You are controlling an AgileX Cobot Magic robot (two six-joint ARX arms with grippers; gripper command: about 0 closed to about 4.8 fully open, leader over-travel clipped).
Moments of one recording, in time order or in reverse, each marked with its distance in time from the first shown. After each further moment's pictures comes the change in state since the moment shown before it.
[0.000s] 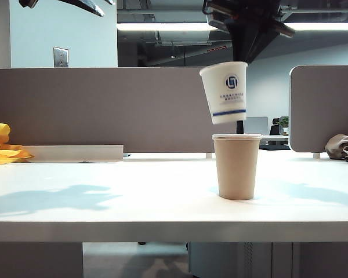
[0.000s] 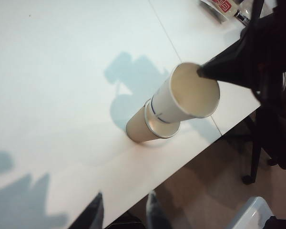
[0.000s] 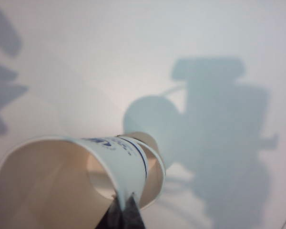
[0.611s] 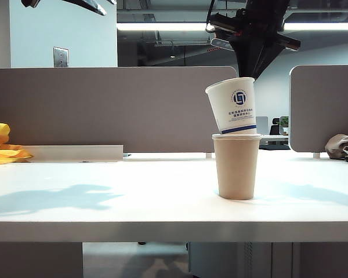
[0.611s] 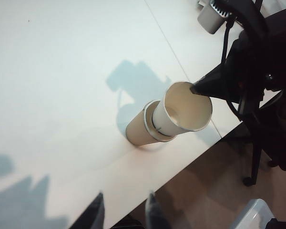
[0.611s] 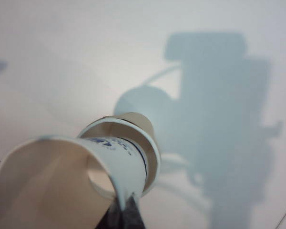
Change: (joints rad) left arm -0.001 0.001 0.000 0.015 0.000 0.000; right arm 0.000 -0.004 -0.086 0.000 0.019 0.011
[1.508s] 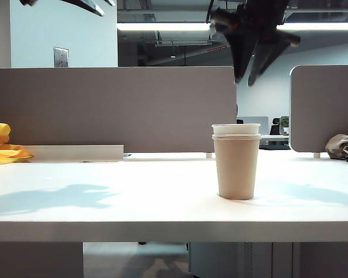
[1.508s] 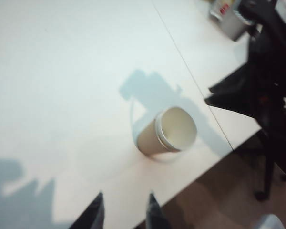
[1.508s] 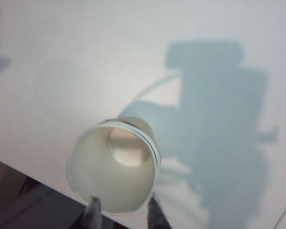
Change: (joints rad) left arm 0.000 -0.014 -0.002 0.028 -0.057 -0.019; right arm 0.000 -0.036 -0.003 0.024 0.000 -0.013
